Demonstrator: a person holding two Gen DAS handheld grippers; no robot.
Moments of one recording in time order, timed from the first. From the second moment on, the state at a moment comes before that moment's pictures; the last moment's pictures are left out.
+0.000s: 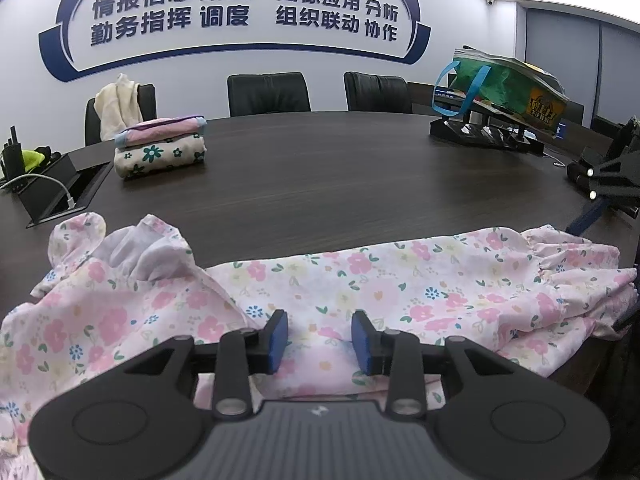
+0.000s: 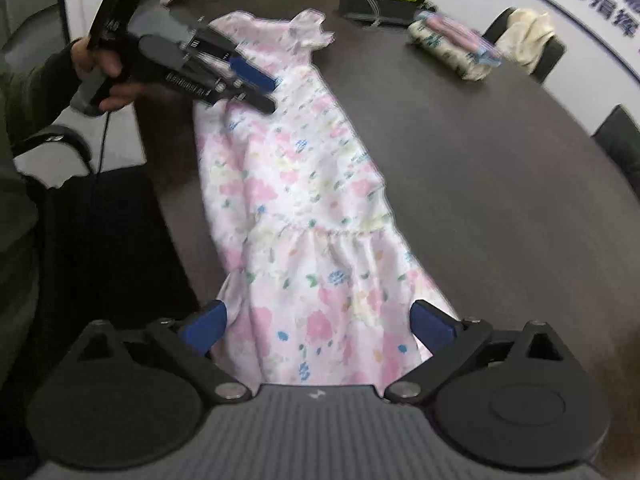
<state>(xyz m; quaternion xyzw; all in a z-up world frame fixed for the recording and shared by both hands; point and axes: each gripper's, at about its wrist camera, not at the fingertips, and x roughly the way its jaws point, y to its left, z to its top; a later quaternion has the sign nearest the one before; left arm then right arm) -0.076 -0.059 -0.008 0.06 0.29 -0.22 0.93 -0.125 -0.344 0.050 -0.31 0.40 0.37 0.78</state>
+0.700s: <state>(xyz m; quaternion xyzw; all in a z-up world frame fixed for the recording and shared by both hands) -0.075 -0.059 -0.008 0.07 0.28 -0.22 0.93 -0.088 -0.372 0.047 -0.25 0.48 0.39 0.74</state>
